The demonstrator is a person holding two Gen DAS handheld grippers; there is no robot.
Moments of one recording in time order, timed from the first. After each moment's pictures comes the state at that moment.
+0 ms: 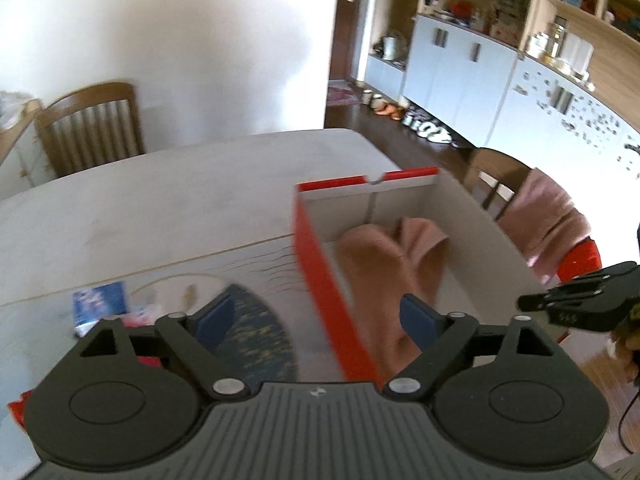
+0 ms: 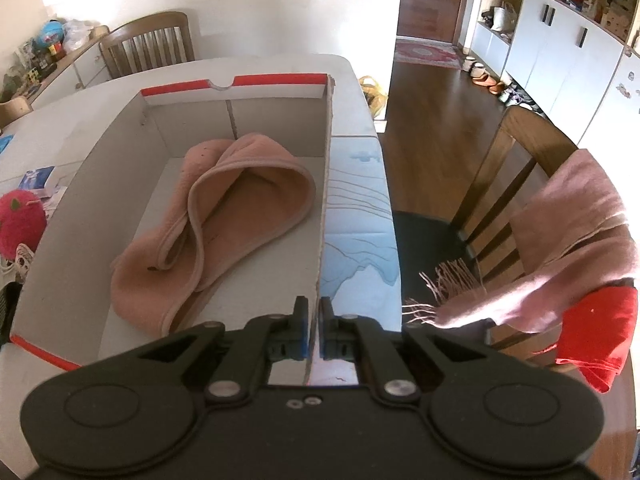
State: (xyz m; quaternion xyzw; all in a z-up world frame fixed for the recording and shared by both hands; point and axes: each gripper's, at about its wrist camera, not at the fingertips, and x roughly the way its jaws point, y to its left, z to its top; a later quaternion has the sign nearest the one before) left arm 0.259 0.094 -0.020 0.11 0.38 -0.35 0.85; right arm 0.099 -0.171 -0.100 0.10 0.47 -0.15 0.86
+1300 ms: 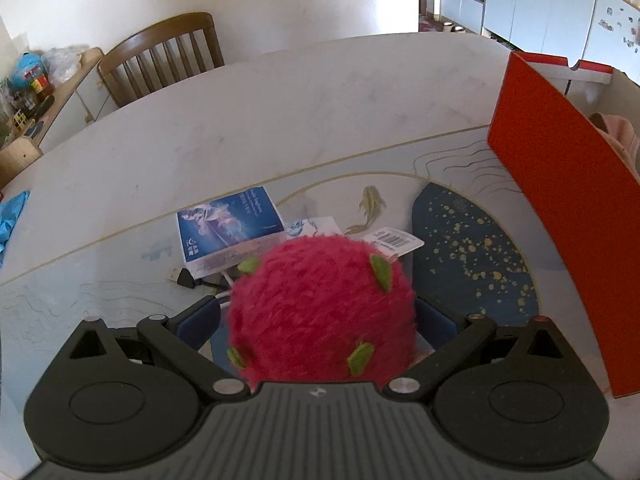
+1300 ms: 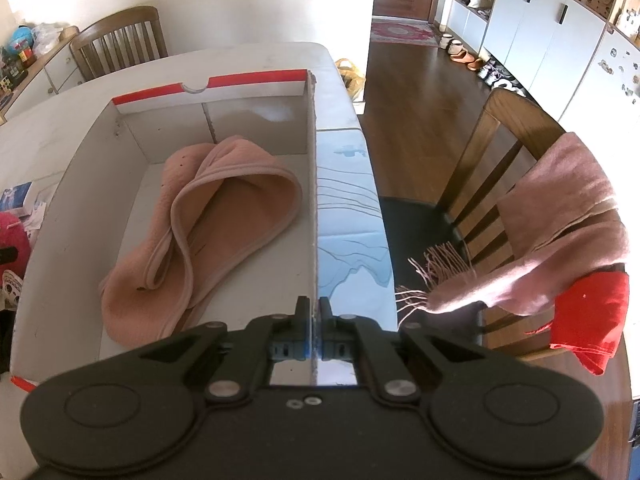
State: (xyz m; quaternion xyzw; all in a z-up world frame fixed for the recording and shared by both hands) left arm 0.358 0.168 -0.141 0.20 0.44 -0.24 0.84; right arm 0.117 -0.174 -0.096 0.12 0.50 -0.18 0.84
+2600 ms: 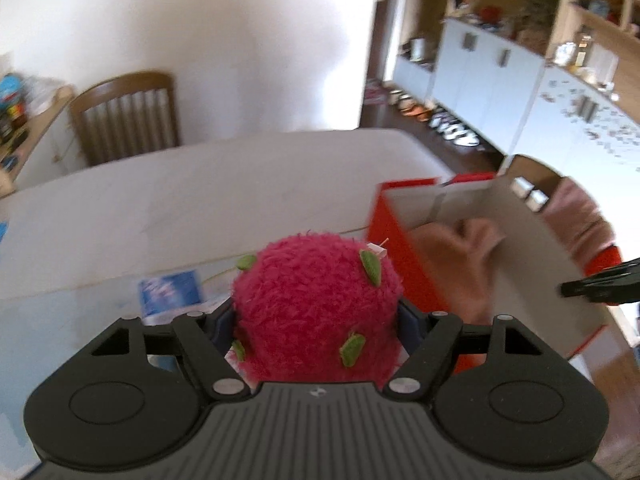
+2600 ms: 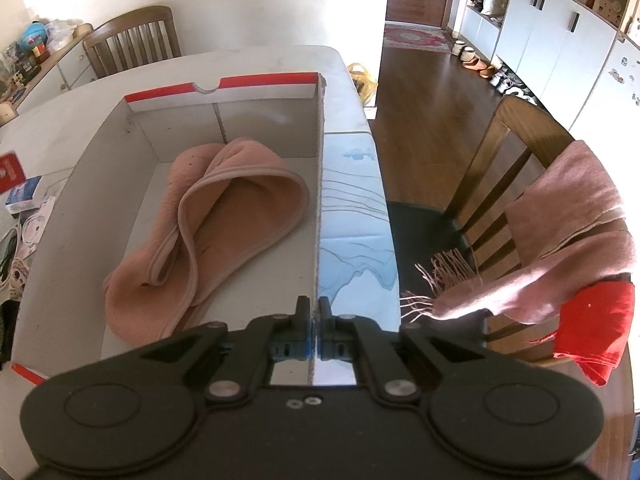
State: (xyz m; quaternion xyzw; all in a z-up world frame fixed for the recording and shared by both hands) left arm 0.294 0.149 -0.014 0.11 0.39 -0.34 0.85; right arm 0.115 -0.175 -0.096 0.12 0.49 -0.16 0.85
